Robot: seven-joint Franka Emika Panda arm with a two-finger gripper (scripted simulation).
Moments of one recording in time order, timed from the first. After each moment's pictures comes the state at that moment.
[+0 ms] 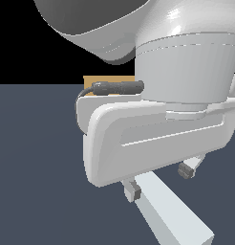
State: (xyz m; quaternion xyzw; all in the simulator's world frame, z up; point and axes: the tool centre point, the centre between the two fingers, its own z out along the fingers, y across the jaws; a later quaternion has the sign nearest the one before) arm 0.062 -0.164 0.071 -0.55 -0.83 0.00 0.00
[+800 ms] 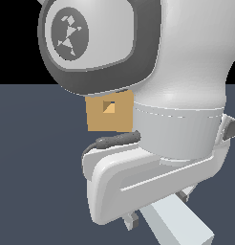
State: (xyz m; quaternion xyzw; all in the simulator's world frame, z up) arm 0.062 -0.164 0.021 -0.55 -0.83 0.00 0.00
